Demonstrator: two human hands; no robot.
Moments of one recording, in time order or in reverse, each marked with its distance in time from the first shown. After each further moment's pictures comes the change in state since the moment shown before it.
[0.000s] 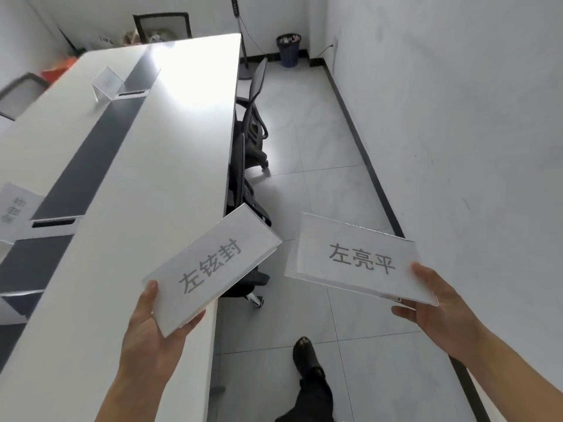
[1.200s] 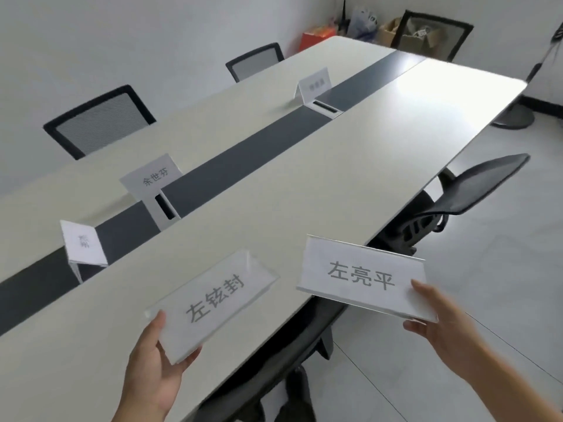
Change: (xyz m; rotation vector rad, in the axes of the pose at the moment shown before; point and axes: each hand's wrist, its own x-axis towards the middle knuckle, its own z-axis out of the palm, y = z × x) left_hand 0.295 0.085 0.162 -0.388 0.860 0.178; right_hand 0.582 -0.269 0.284 -0.552 -0.622 0.218
